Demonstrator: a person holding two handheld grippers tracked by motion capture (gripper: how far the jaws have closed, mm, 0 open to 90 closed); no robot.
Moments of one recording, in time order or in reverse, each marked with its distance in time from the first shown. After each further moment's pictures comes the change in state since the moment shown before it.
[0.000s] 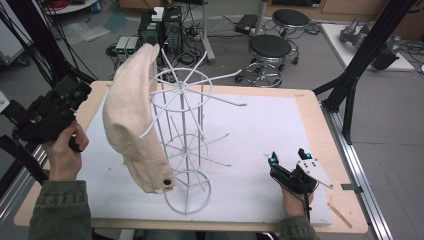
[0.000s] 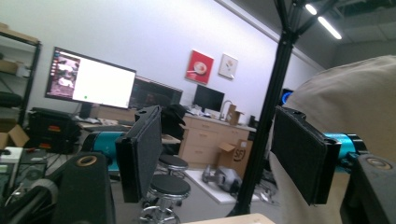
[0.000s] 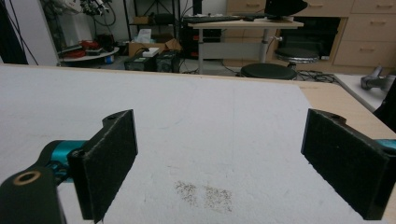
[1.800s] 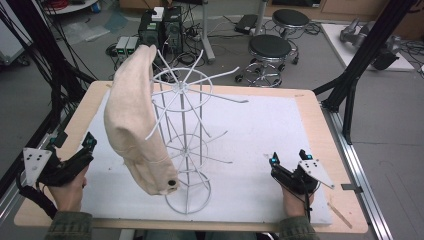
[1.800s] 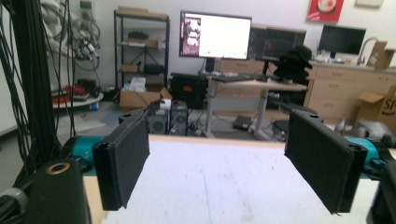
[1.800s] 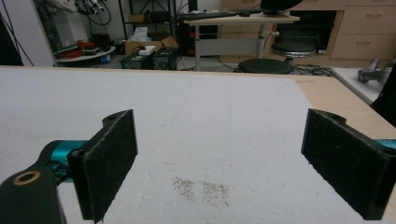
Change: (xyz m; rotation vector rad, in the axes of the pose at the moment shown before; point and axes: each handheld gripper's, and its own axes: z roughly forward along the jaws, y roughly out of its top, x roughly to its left) left arm 0.033 -0.110 -0.072 0.207 0.470 0.272; right arm -0.002 -0.001 -0.001 0.016 -0.014 0.029
